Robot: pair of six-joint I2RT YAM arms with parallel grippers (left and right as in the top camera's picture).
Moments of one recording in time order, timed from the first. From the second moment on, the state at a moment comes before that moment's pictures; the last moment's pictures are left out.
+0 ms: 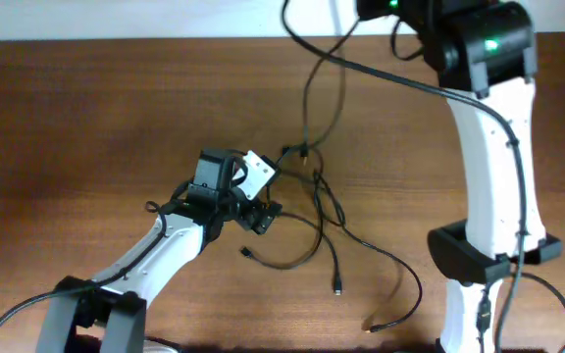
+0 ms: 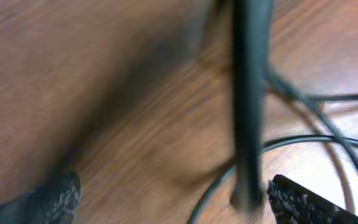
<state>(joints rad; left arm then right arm) -0.31 1.52 0.74 -0.15 0.31 0.33 0.33 2.14 2.88 -1.12 0.05 0.03</state>
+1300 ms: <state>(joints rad) -0.31 1.53 0.74 -0.22 0.31 0.29 -0.73 2.36 2.31 -1.26 -0.33 0.00</state>
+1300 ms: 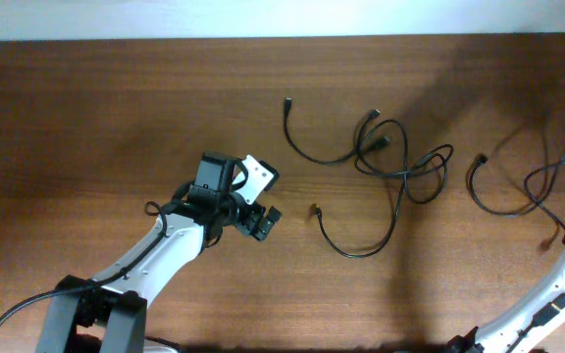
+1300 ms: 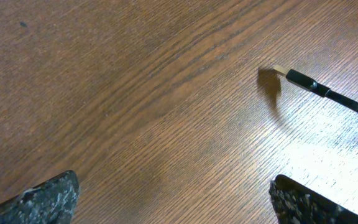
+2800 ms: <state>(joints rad) -0.31 0.48 0.80 -0.50 0.01 0.17 0.19 1.30 1.08 -0.76 -0.03 0.29</state>
